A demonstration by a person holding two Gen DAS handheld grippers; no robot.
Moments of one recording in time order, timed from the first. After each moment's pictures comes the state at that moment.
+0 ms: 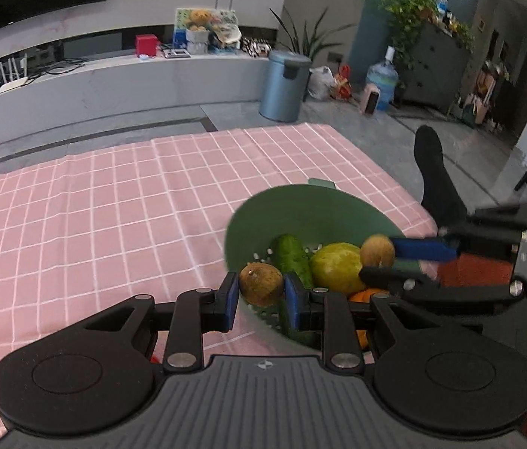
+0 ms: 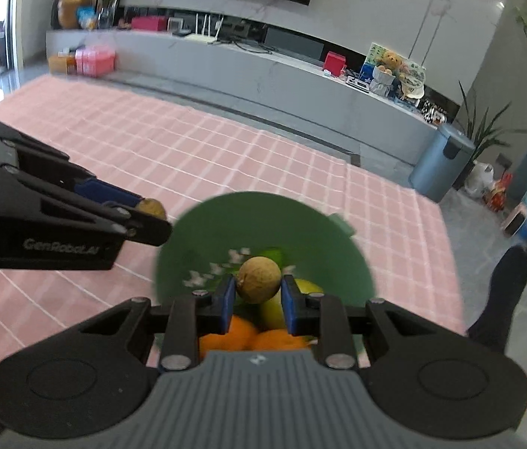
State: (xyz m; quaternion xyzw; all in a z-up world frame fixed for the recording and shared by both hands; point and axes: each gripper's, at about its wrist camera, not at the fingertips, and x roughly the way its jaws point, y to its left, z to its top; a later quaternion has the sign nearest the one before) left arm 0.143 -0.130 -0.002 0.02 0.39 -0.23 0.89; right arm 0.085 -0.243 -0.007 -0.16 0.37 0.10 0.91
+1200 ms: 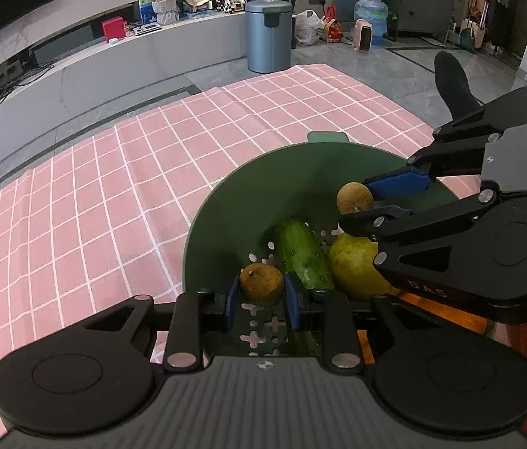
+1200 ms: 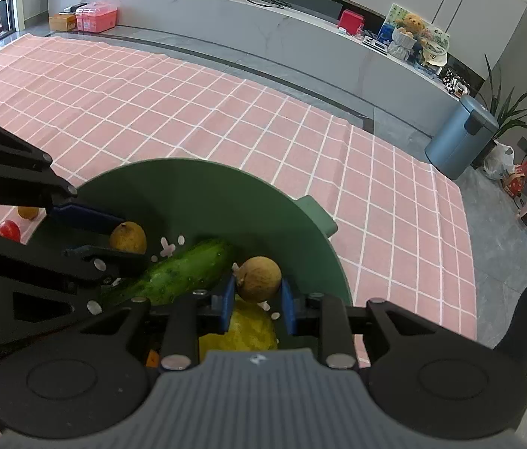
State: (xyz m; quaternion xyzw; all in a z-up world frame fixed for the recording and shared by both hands) left arm 0.187 -0.181 -0.049 0.12 0.43 -0.23 0.87; right arm 0.179 -0.277 -0.057 -0.17 0.44 0.11 0.88
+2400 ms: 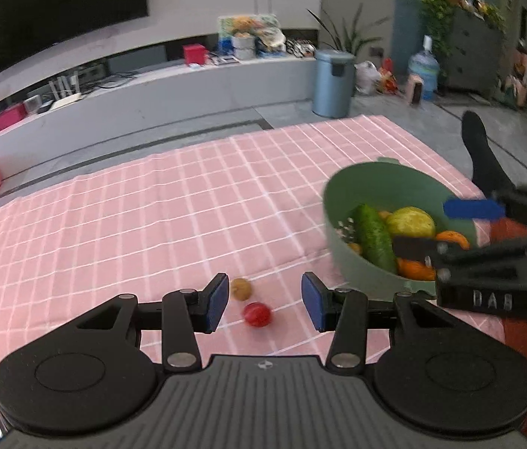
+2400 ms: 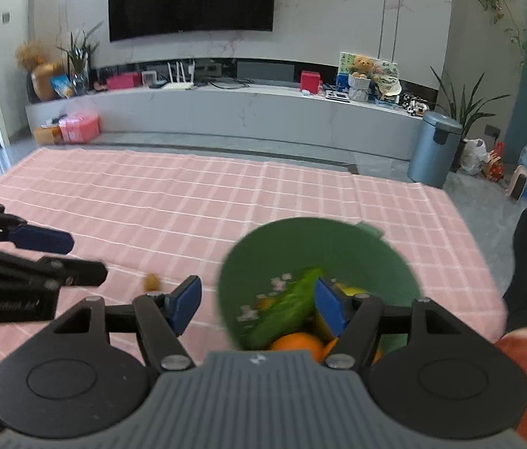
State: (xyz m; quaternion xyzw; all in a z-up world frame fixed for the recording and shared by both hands) left arm 0.088 -0.054 0.021 0.07 0.37 -0.15 0.92; right arm 0.053 -0.209 -0.003 -0.04 0.32 0.08 0.94
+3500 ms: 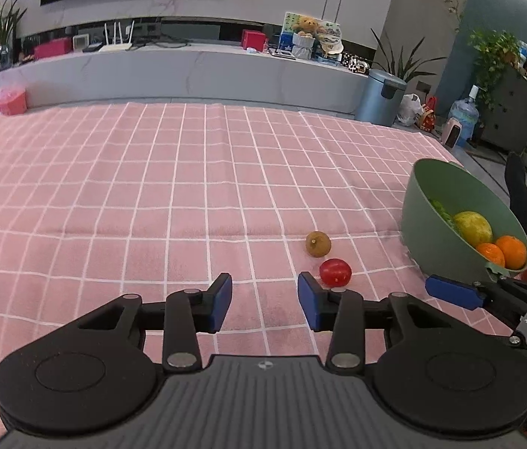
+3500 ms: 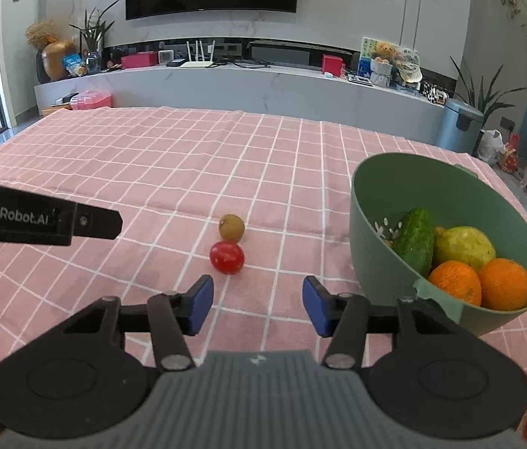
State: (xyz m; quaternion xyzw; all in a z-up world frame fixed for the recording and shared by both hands) left arm 0.087 0.036 -0.043 -0.05 0.38 -0.10 0.92; right arm 0.044 -0.113 -0.091 -0.05 0.34 0.08 0.93
